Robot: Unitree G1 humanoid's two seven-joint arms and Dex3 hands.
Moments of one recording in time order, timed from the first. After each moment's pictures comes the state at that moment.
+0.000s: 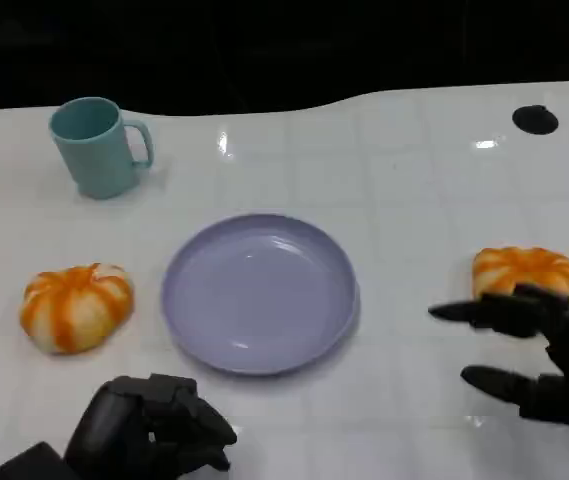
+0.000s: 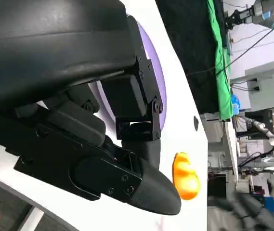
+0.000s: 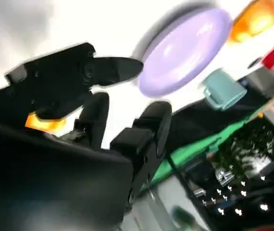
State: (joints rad) left arm 0.03 0.03 0.00 0.57 -0.13 -0.68 -0.43; right arm 0.01 -0.30 -0.02 0.10 -0.46 -0.63 0.08
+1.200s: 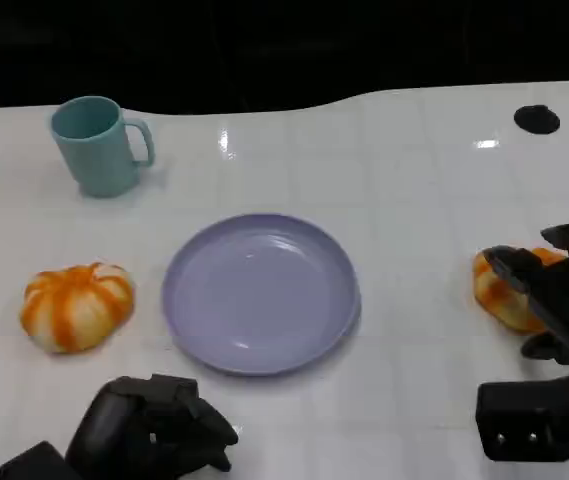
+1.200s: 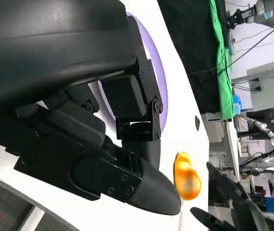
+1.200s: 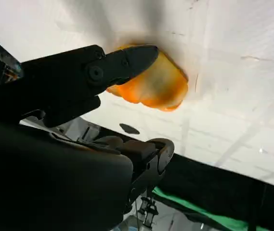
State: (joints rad) left arm 0.03 0.03 0.00 0.57 -0.13 -0.68 -0.43; right arm -0.24 -0.46 0.29 0.16 -1.13 0.03 0.06
